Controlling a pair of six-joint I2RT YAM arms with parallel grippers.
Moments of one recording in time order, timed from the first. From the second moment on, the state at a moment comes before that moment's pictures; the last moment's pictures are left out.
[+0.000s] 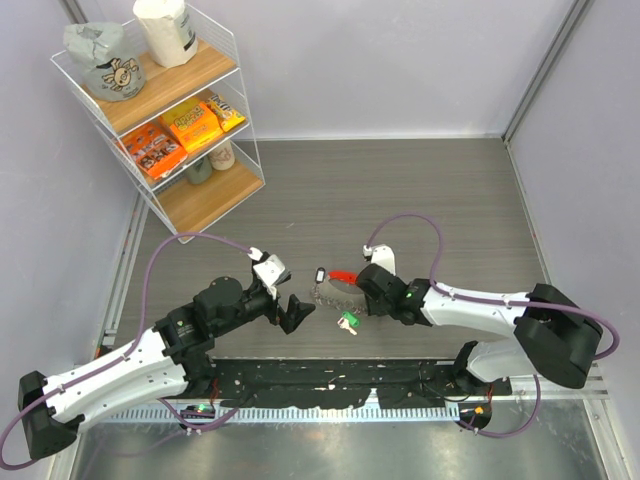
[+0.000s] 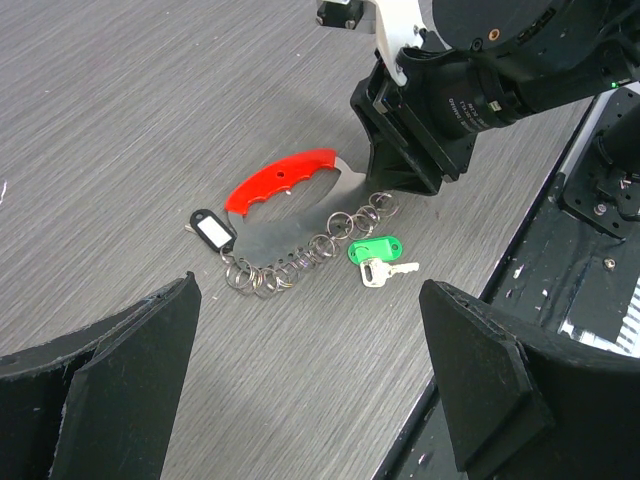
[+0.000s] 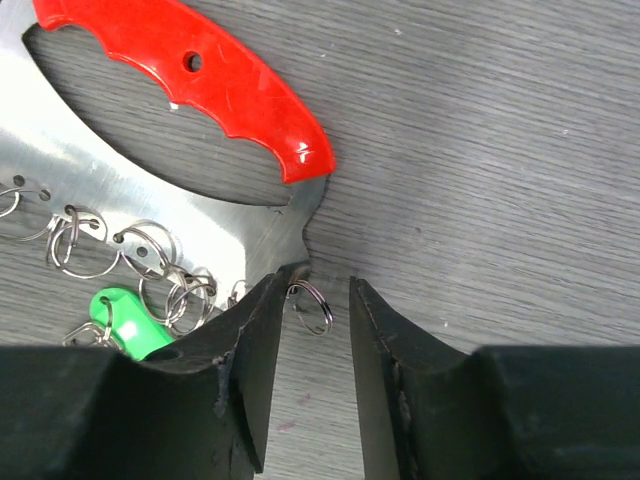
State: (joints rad) left arm -0.99 0.62 0.47 -0.10 -0.03 -0.13; right arm 0.95 1.32 0.58 -0.29 0.40 0.60
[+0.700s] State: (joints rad) left arm -0.99 0.63 0.47 -0.10 -0.02 -0.13; right arm 0.94 1.29 0.55 -0.25 0.34 0.60
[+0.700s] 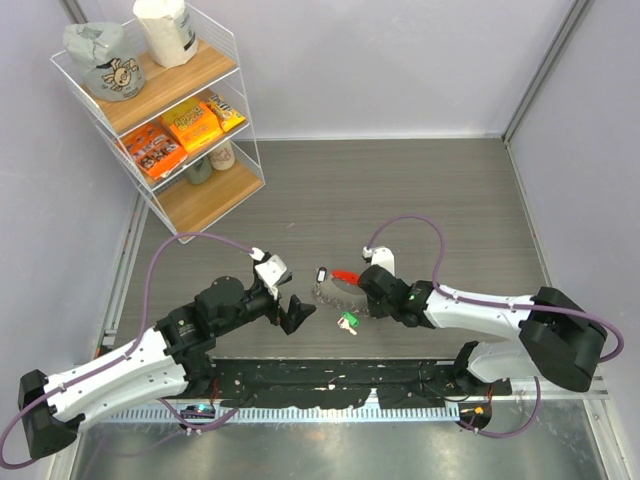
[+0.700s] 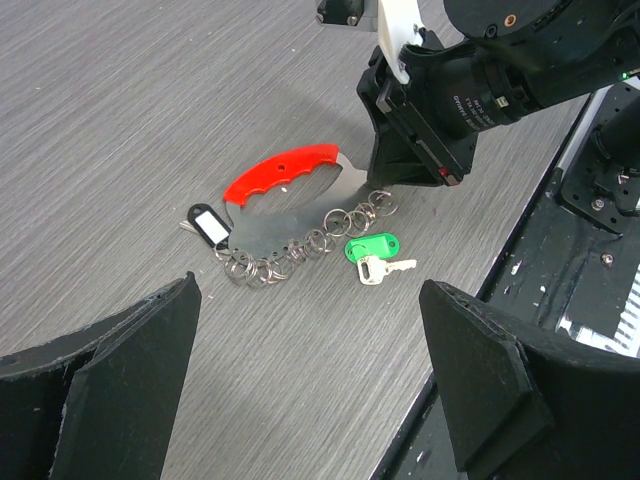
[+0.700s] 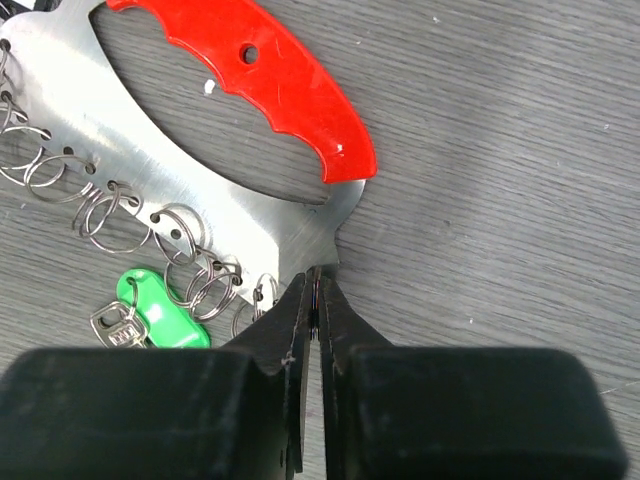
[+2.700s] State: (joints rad) left arm -1.11 0.65 0.49 0.26 0.39 -0.21; right arm 1.29 0.97 1.14 -0.58 0.17 0.41
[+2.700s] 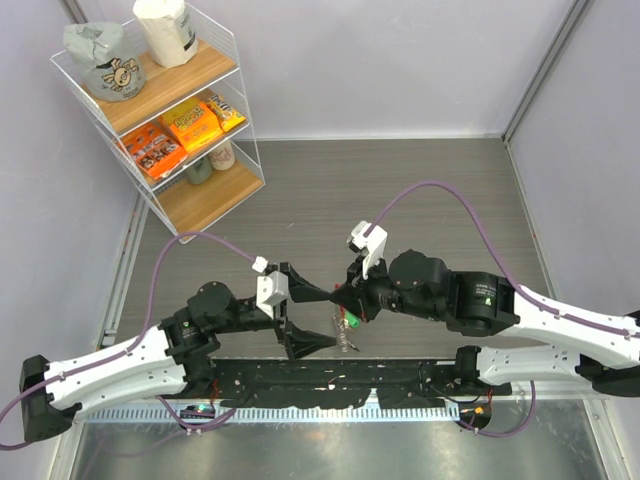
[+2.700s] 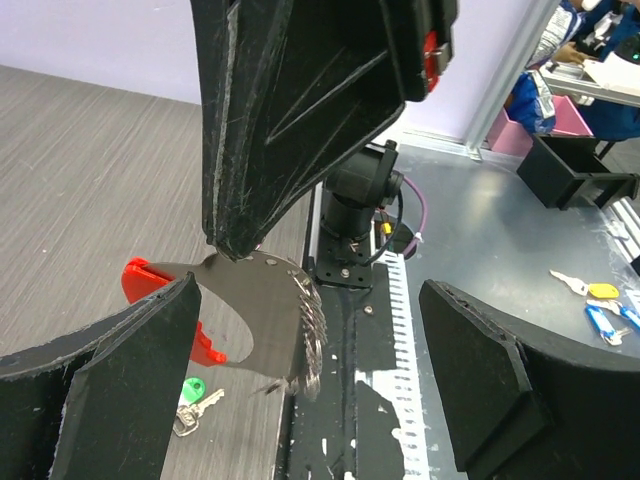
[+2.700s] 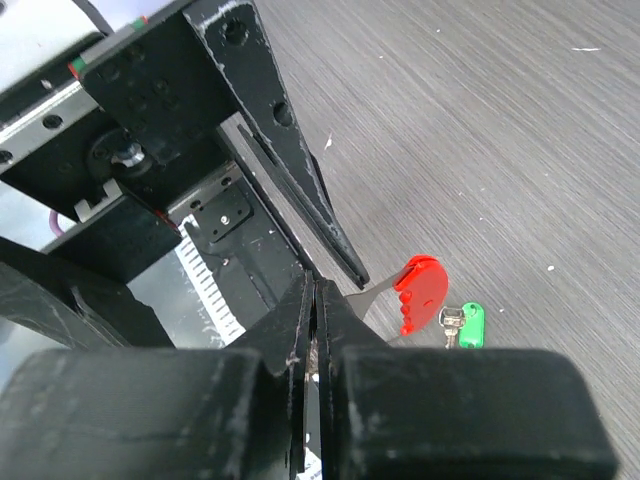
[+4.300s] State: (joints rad) left arm -1.15 0.72 0.51 0.32 0.22 -0.11; right arm 1.42 1.03 1.21 -0.55 0.35 0.49
